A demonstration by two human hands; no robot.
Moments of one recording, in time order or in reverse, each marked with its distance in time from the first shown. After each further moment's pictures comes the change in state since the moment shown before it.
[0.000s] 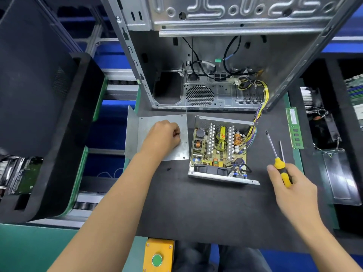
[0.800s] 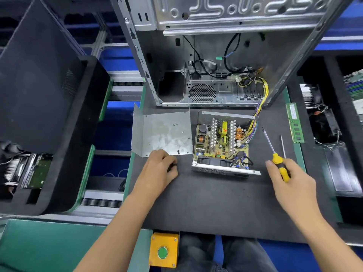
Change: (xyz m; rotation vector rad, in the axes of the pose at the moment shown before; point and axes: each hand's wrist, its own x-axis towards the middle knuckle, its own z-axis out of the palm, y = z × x) left_hand -0.111 -0.022 0.013 -0.056 0.076 0.171; right_hand -0.012 -0.006 0.002 -0.019 0.002 -0.027
